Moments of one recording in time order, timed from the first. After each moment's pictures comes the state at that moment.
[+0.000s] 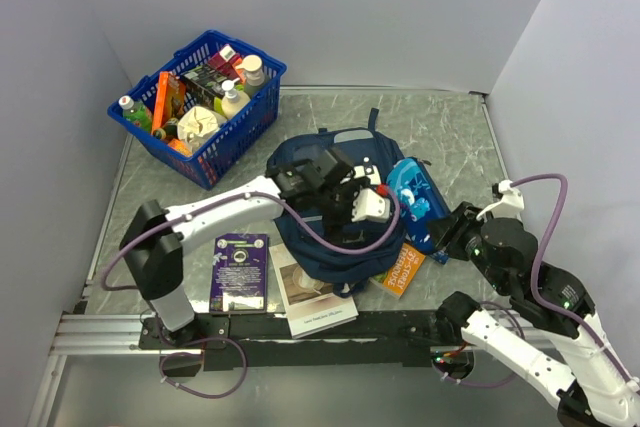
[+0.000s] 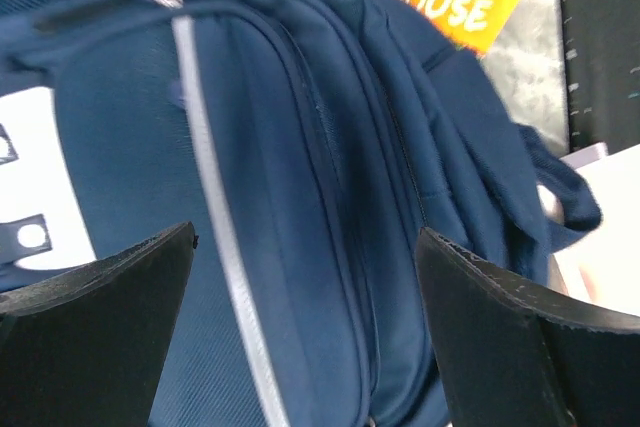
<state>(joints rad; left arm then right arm) -0.96 1.69 1.43 -0.60 0.41 0.64 0.70 0.45 0.98 -1.04 0.40 0.75</state>
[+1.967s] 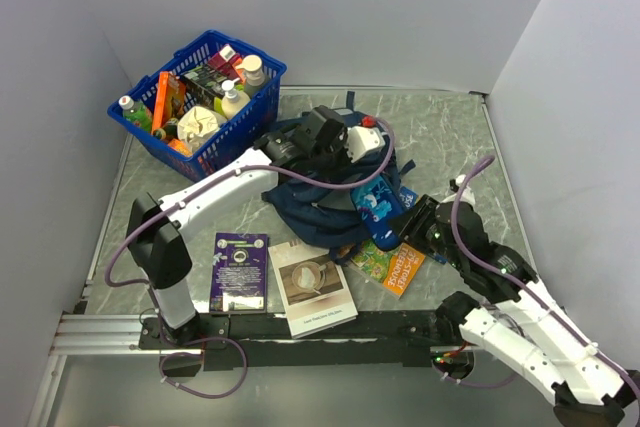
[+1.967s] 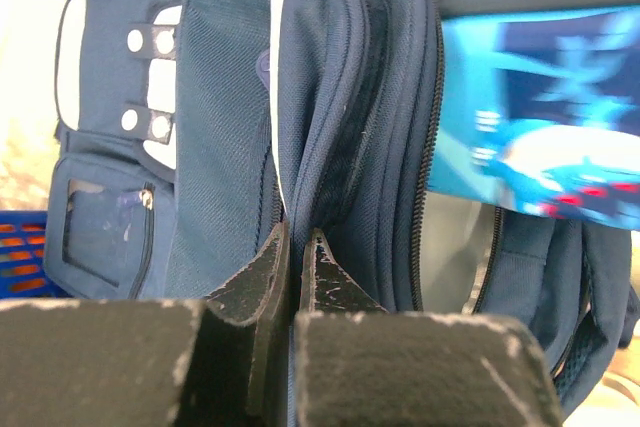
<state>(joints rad) -0.85 1.75 1.66 -0.59 0.03 0.39 0.64 0.58 0.74 -0.75 0.21 0.97</state>
